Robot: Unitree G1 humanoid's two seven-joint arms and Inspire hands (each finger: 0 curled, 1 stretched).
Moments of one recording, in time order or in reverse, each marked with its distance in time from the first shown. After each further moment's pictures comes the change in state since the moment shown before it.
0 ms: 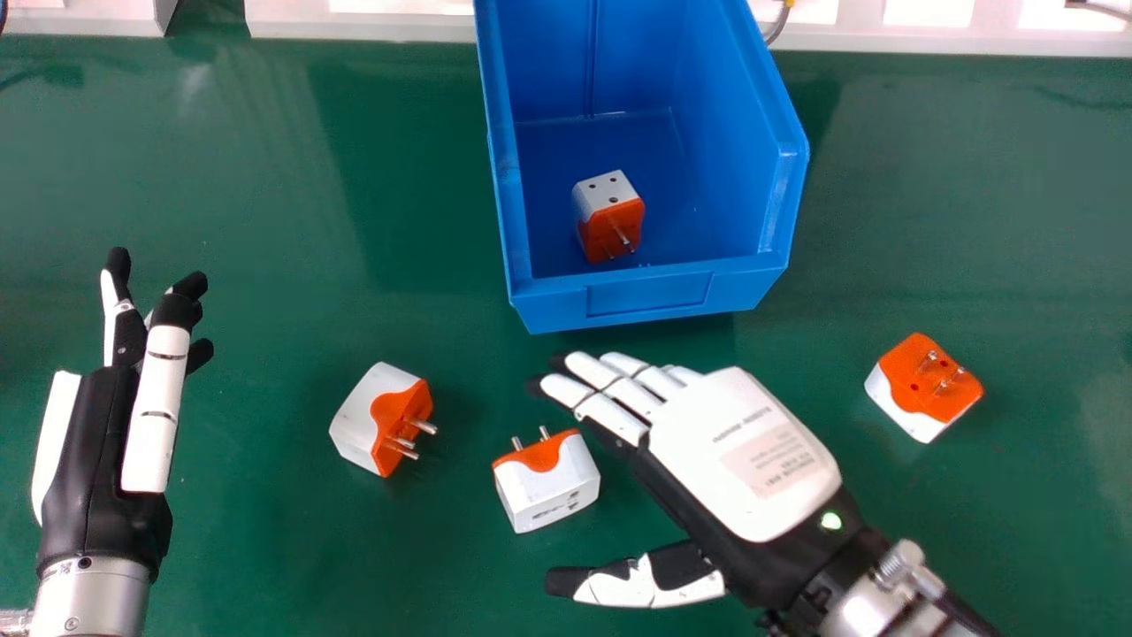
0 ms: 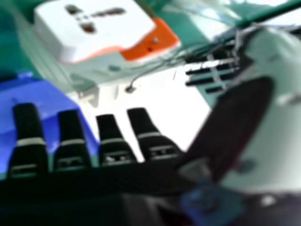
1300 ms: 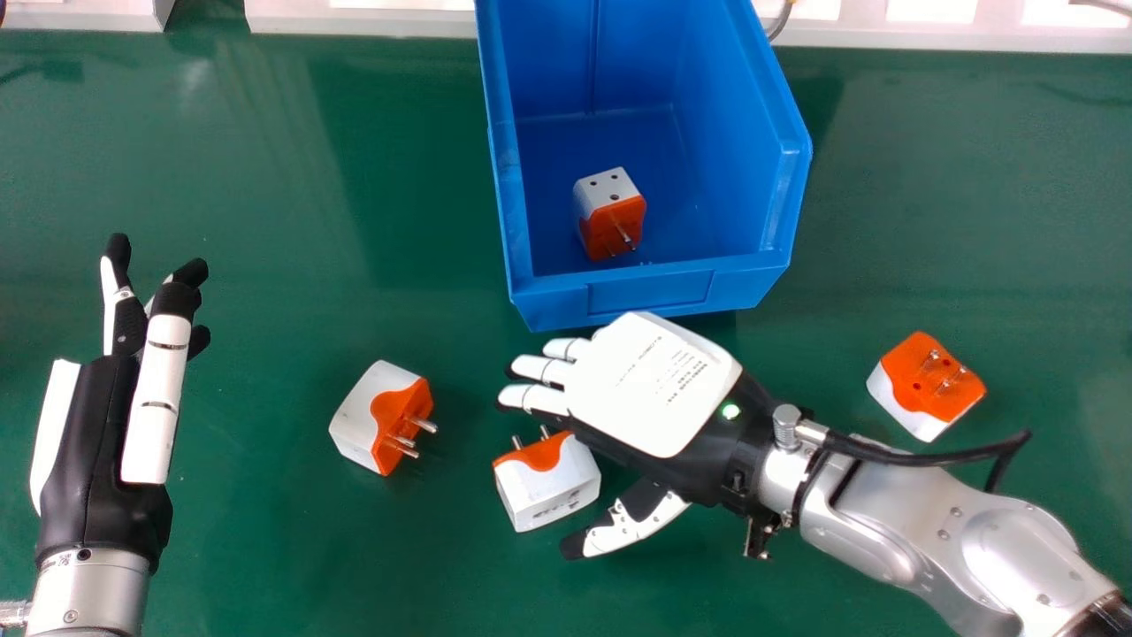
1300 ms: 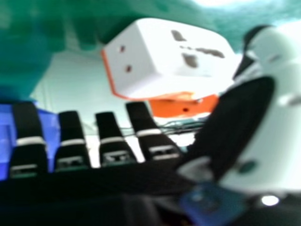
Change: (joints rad) left arm 0.007 0.000 -0.004 -0.054 0.000 0.029 0.000; right arm -0.404 -0.023 0.156 0.215 -0.117 -0.019 0.216
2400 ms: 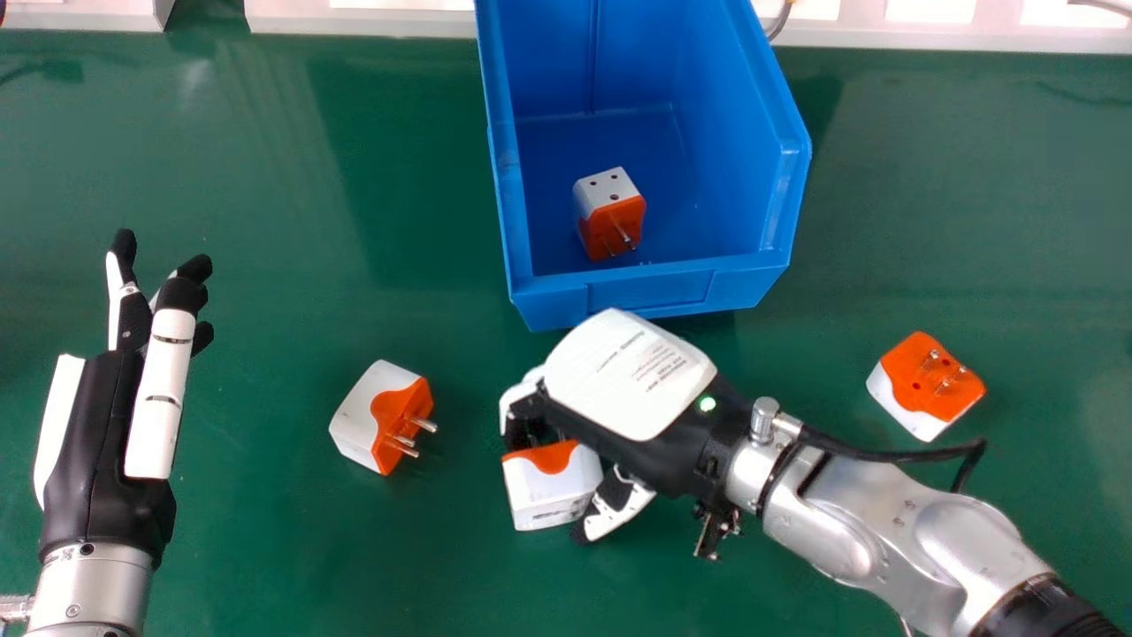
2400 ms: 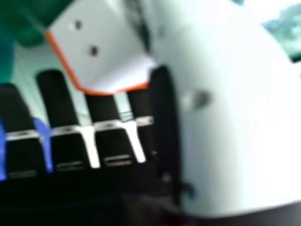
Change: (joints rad) left arm -0.001 0.000 -0.003 -0.016 0.000 0.021 0.000; right arm -0.072 0.111 0.003 0.246 0.180 -0.027 -0.090
